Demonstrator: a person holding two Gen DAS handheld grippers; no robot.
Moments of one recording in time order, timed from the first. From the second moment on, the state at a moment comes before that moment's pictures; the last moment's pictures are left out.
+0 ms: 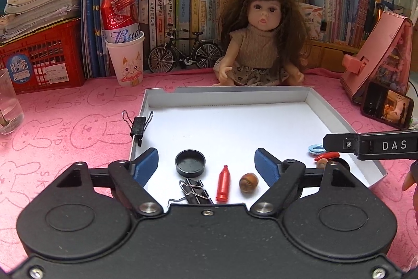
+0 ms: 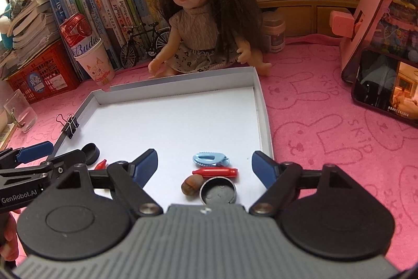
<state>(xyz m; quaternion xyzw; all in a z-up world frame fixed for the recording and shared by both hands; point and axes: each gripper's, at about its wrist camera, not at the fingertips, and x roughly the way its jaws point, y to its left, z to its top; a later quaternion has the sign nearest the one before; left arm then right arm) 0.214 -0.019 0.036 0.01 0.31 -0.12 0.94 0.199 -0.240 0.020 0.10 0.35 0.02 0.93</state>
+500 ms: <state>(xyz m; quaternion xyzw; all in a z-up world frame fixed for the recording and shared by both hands) 0.174 -0.024 0.044 0.01 0.28 -0.14 0.95 0.160 -0.237 0.027 0.07 0.30 0.02 0.95</state>
